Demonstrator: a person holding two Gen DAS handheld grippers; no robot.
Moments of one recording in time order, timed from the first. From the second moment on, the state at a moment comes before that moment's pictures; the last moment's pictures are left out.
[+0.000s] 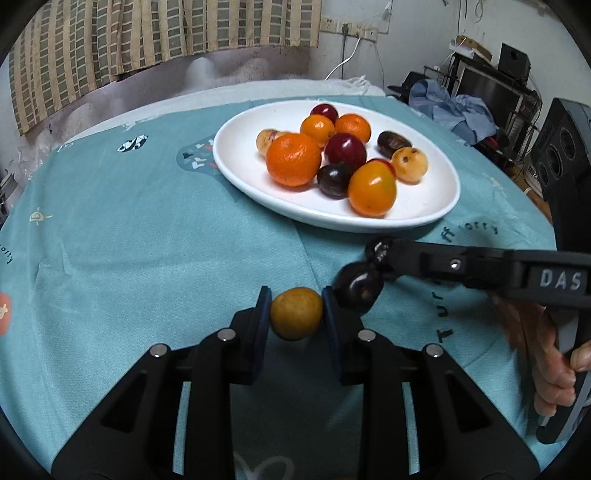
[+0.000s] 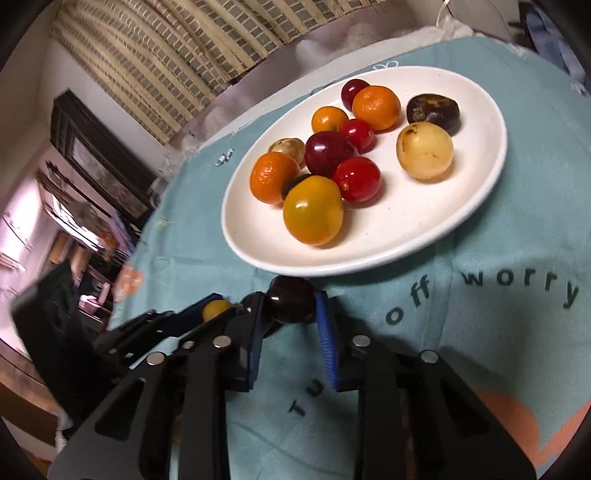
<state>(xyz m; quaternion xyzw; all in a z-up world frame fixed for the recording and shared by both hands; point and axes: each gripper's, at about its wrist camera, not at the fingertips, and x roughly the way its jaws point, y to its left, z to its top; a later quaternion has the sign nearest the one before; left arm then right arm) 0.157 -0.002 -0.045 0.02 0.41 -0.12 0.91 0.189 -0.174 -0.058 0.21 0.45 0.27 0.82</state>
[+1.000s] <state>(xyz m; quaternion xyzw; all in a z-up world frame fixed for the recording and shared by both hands) 0.194 -0.003 0.006 -0.03 0.33 -0.06 0.94 0.217 -0.252 0.002 0.27 0.34 0.23 0.87</state>
